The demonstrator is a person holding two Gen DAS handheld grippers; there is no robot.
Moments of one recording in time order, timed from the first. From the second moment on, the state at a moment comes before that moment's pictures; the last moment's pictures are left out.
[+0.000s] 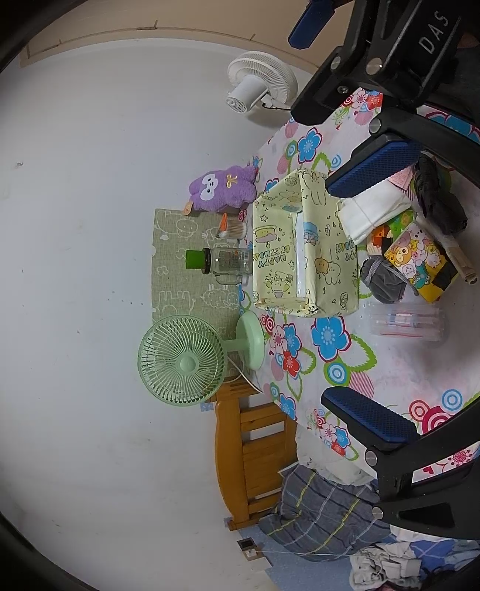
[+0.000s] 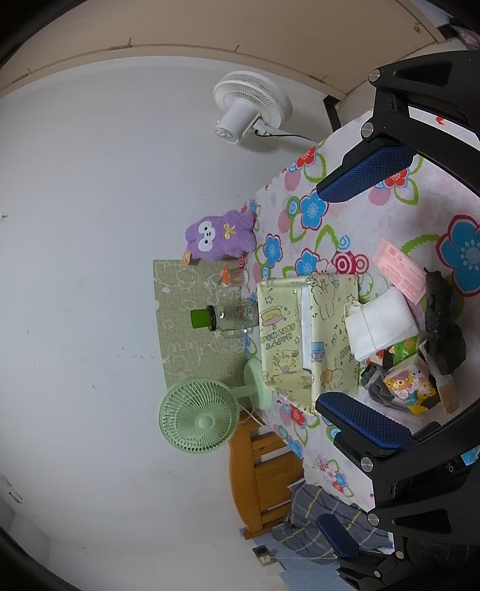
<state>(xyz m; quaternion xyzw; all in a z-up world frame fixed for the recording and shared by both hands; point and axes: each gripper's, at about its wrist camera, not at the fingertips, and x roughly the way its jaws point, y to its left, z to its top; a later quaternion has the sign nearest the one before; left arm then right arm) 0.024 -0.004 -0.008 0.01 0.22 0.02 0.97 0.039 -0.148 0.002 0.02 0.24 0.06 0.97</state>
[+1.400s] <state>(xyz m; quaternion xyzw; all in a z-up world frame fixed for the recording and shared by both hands) 0.035 -0.002 -0.023 0.00 0.24 0.01 0.97 0.052 -0.143 -0.012 0.02 0.25 0.05 0.97</state>
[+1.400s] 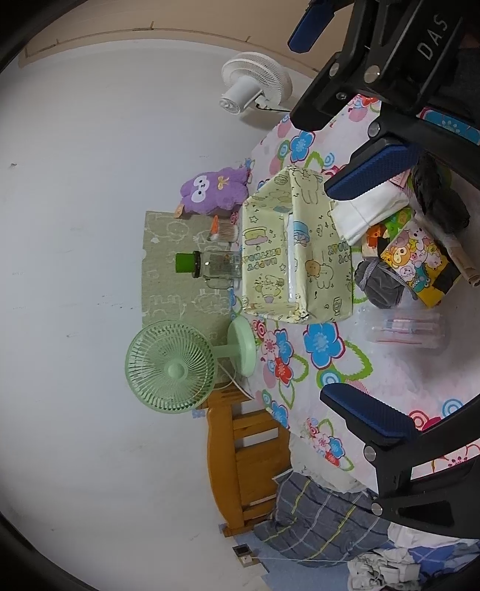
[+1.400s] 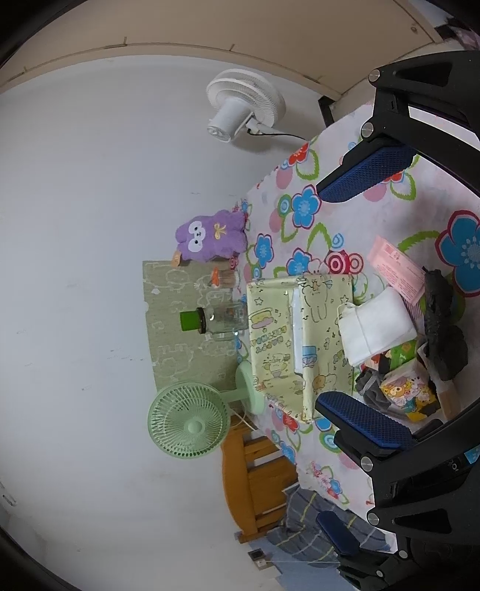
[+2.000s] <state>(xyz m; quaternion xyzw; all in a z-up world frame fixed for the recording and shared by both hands) 0.064 0.001 -0.062 0.00 0.29 0.01 0.96 0.082 -0.136 -0.056 0.02 0.30 0.06 0.95</state>
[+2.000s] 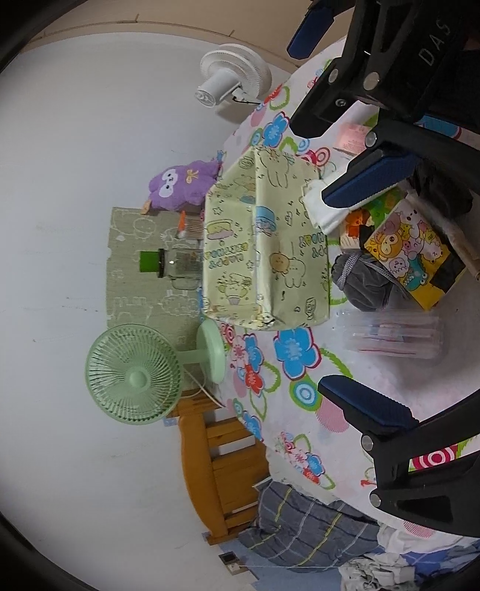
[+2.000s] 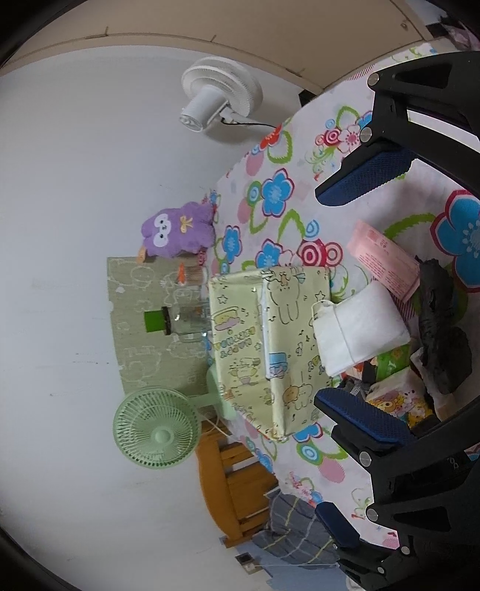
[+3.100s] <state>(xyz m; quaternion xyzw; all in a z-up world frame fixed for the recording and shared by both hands) 0.120 0.011 -0.123 -0.01 0.38 0.01 0.92 0.143 -0.110 -0.124 0.02 0.41 0.09 0.91</state>
